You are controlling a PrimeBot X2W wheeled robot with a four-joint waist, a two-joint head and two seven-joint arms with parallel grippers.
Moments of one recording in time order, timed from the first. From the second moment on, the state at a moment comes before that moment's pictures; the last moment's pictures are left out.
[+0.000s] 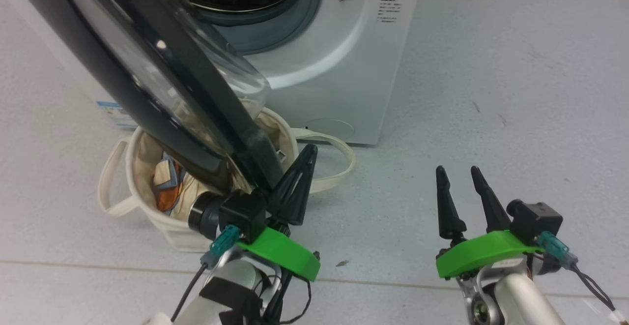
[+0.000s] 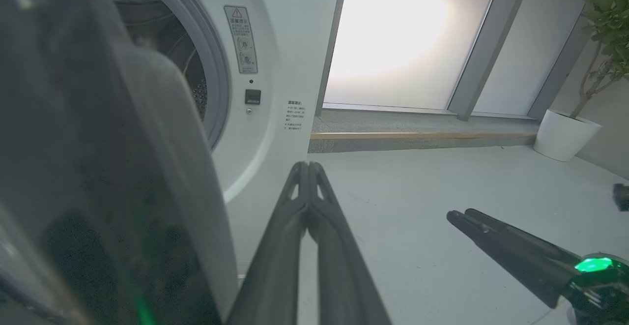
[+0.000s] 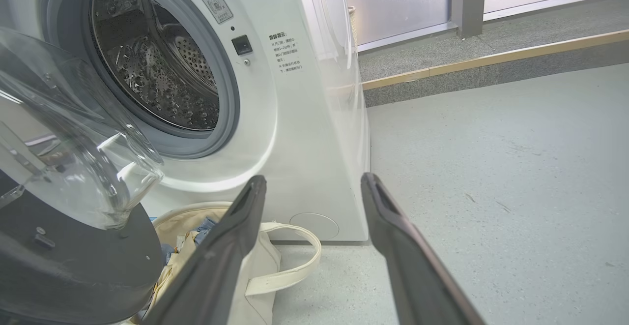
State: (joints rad) left arm -0.43 0.04 -0.55 0.29 -0.32 0.14 -0.26; right arm -0.21 -0.06 0.21 0.30 0.36 0.13 -0.25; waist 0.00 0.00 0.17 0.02
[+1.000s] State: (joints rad) left arm -0.26 0.04 -0.49 0.29 -0.36 0.18 -0.26; right arm -0.18 -0.06 0.22 0.35 0.40 0.13 -0.25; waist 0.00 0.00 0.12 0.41
